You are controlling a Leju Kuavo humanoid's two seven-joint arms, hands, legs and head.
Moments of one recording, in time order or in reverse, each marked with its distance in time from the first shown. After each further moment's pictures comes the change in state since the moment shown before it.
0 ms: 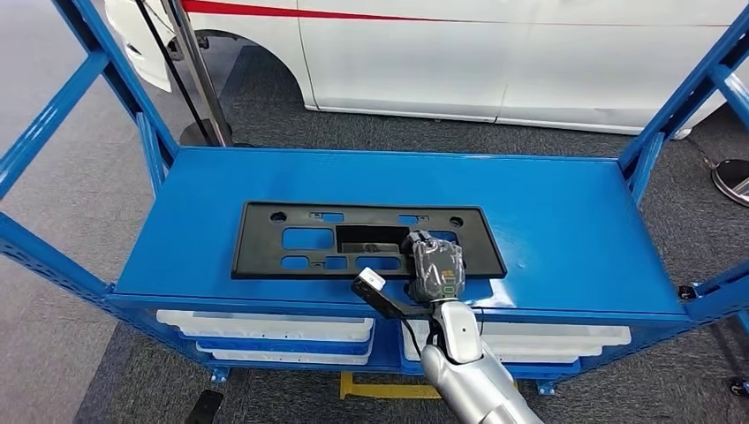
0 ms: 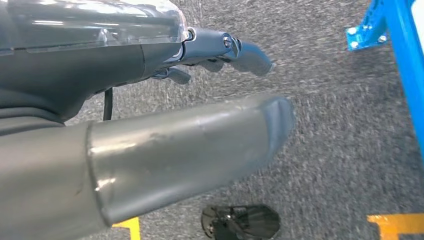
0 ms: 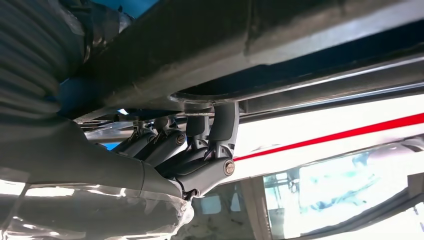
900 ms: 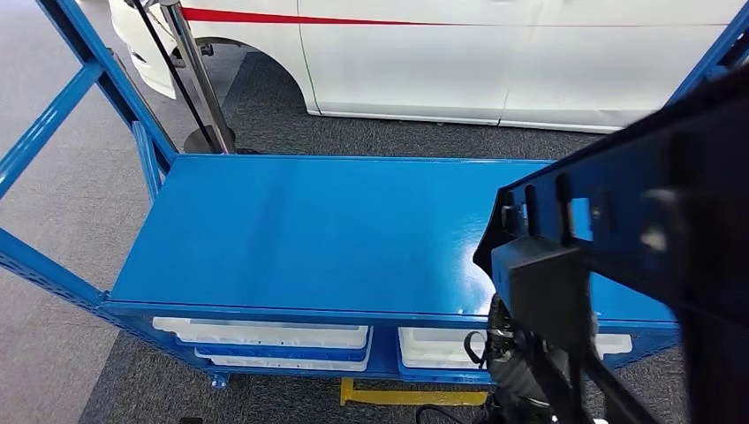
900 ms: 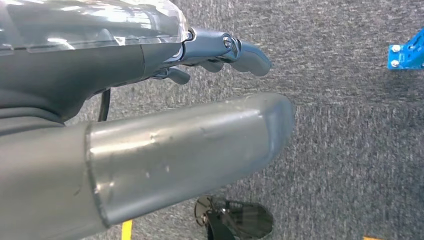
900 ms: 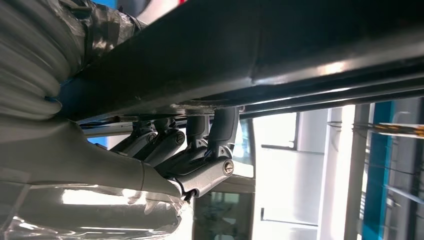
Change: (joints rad) left arm 0.065 -0.009 0.103 0.000 0.114 0.041 -0.048; right arm 0.555 -0.103 0.076 -1.248 -0.889 -0.023 -0.529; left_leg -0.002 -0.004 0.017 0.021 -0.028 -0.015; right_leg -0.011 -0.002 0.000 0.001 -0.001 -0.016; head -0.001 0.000
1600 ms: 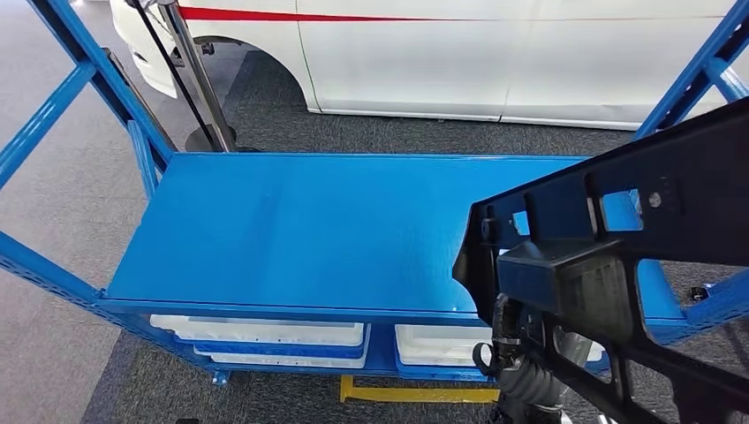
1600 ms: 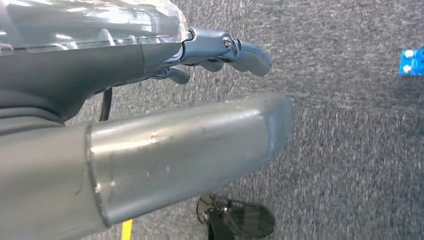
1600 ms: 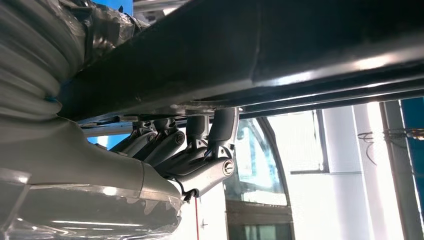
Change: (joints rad) left arm 0.000 -0.007 0.027 0.000 0.009 0.013 0.005; right arm 0.051 -0.018 -0.002 -0.045 -0.191 0.121 0.009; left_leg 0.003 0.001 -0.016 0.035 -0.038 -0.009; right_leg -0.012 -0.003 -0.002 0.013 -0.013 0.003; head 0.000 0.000
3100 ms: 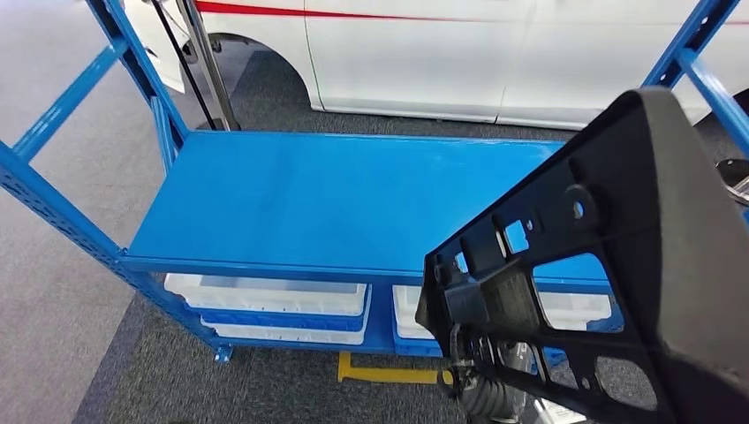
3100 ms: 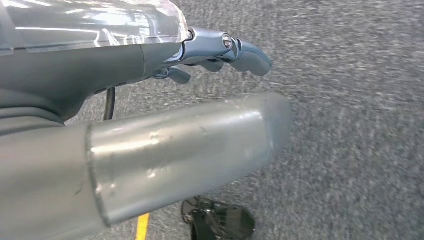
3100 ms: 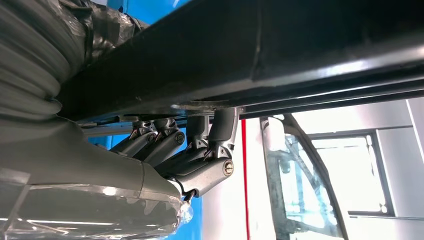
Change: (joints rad) left arm -0.008 0.013 0.035 0.000 0.001 -0.025 0.018; right arm 0.057 -0.009 0.023 0.193 -0.146 0.077 -0.078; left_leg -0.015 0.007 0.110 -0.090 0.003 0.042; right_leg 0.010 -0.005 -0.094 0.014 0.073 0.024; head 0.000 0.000
